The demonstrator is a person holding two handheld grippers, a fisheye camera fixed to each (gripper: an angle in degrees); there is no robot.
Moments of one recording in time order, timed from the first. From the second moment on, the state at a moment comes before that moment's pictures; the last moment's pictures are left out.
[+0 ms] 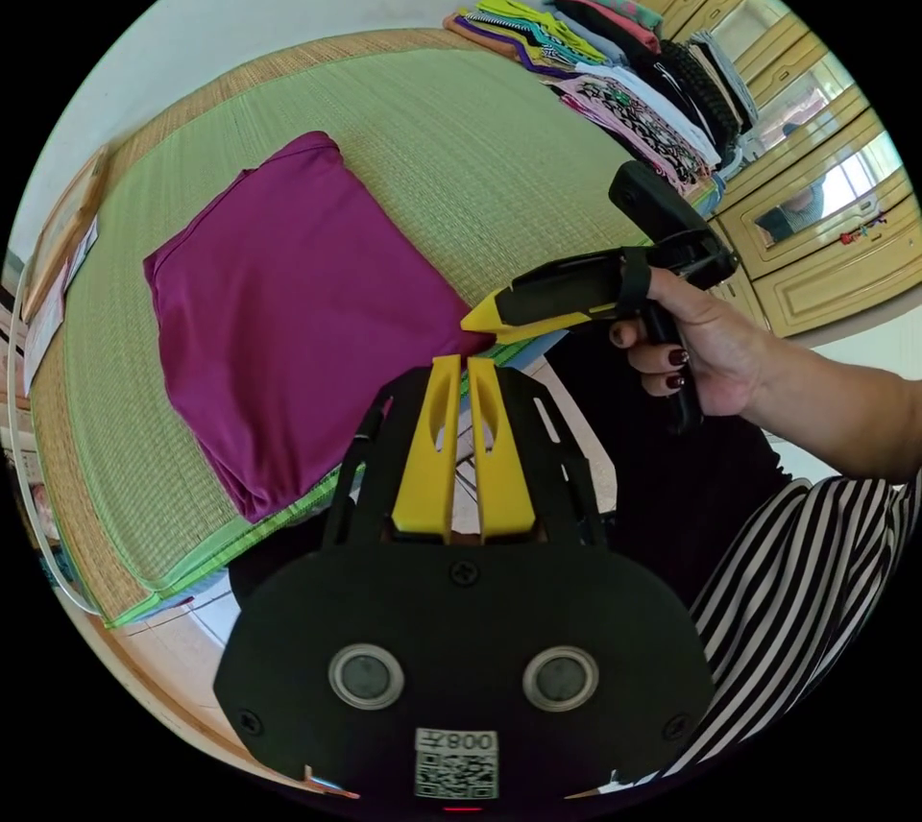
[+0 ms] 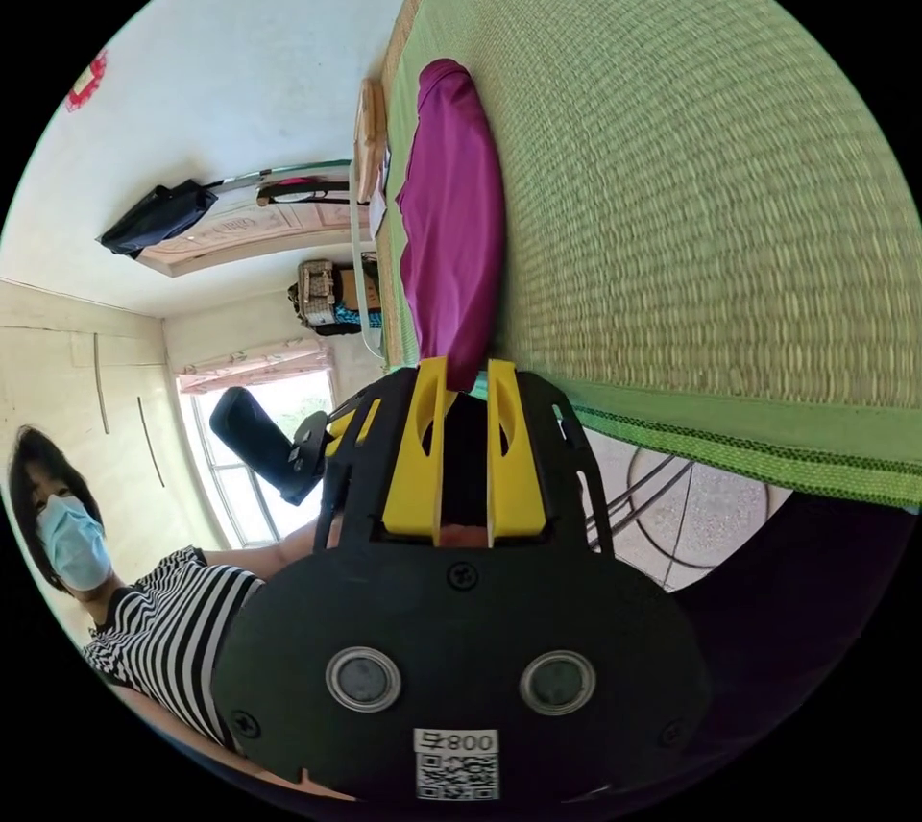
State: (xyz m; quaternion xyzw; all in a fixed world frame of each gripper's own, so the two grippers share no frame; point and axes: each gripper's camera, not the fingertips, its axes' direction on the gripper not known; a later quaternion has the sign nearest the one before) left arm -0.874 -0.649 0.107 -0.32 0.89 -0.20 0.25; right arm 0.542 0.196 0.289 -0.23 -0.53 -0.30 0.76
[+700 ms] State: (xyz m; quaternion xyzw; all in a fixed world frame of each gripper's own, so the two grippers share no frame) left arm -0.852 -0.430 0.174 -0.52 0.73 -0.43 -0.06; right arm 0.547 0.188 0.258 -0.24 -0.57 -0.30 0.73
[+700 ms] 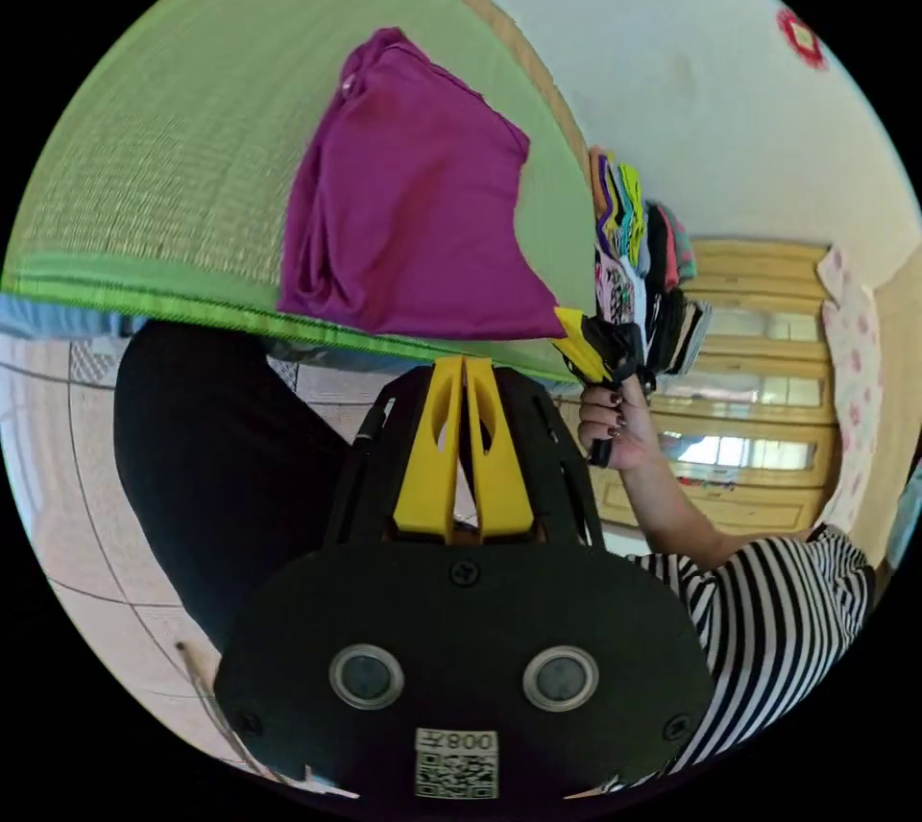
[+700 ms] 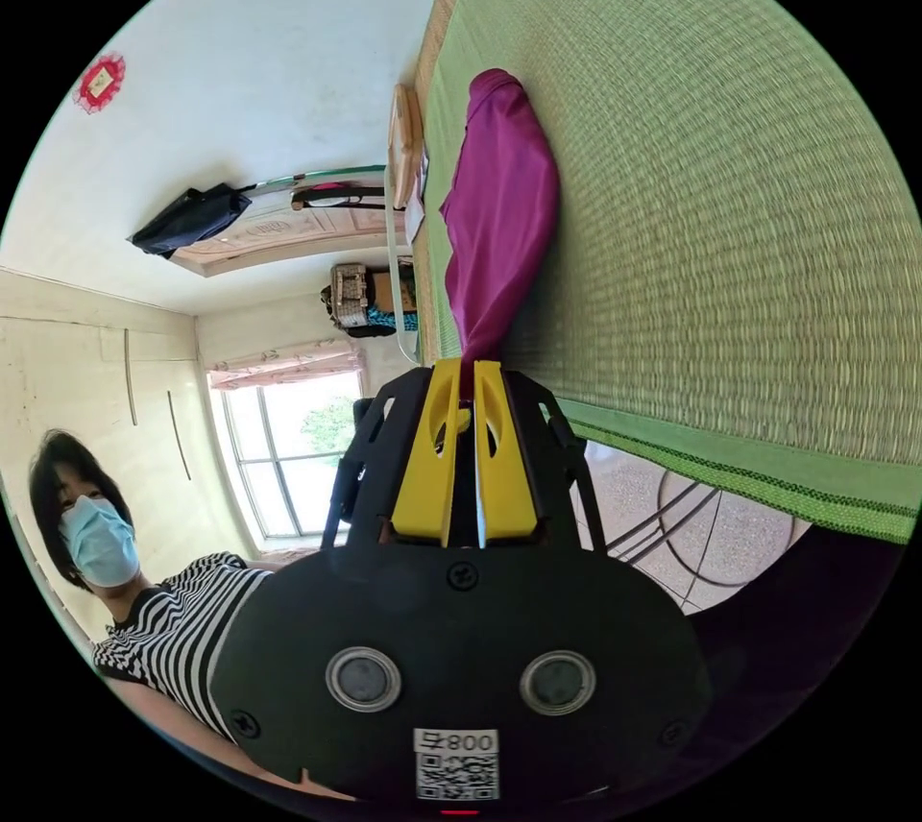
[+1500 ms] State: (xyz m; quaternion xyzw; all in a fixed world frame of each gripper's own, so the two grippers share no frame) left arm -0.856 -0.381 0.285 -0.59 0.74 -0.29 0.15; right arm 0.539 0.199 0.239 -0.24 -0.57 -0.31 0.72
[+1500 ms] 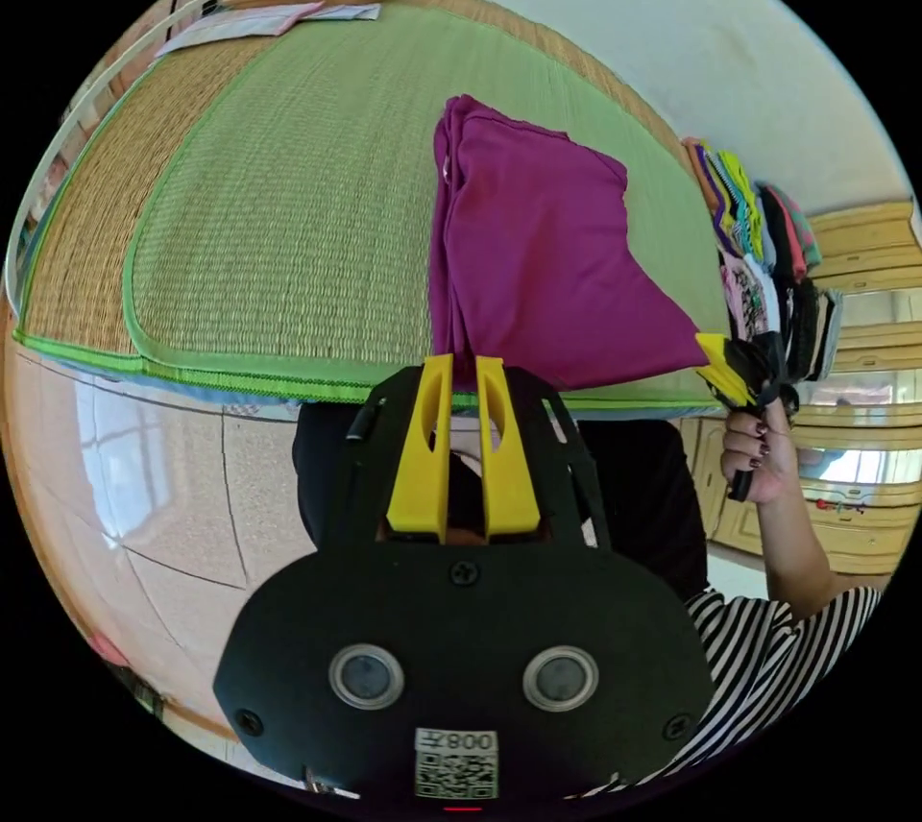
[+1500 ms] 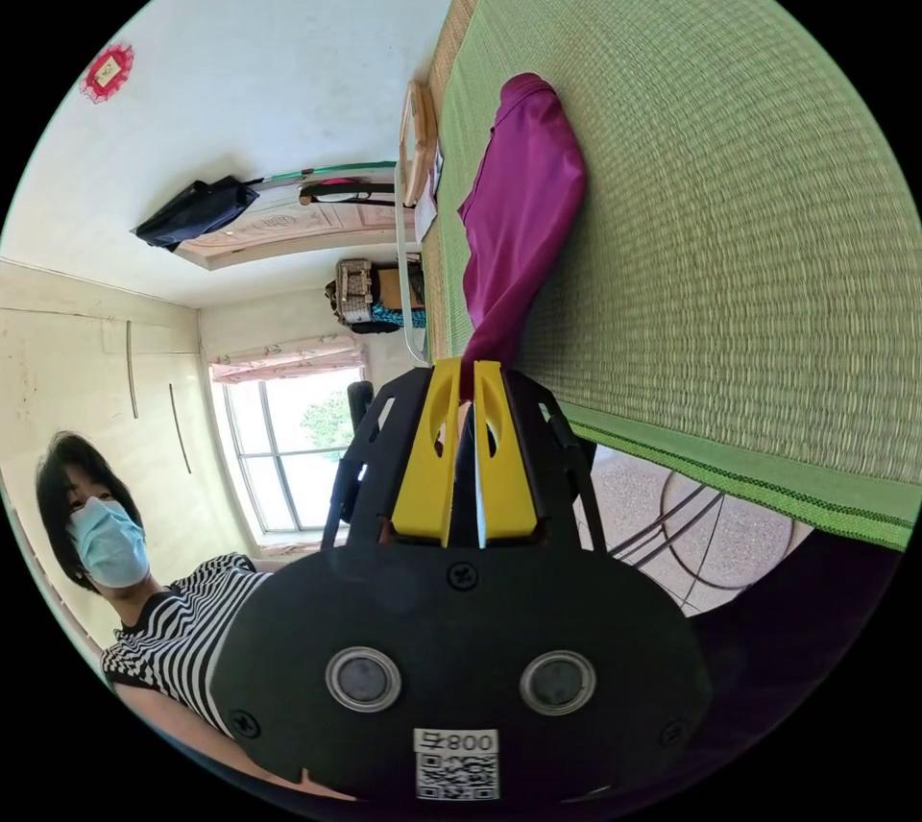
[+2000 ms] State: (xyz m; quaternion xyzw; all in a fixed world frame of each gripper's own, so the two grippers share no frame) left arm -0.869 -0.281 0.322 -0.61 0.69 -0.38 0.07; right arm 0.546 0.210 0.255 -0.24 -0.56 -0.28 0.74
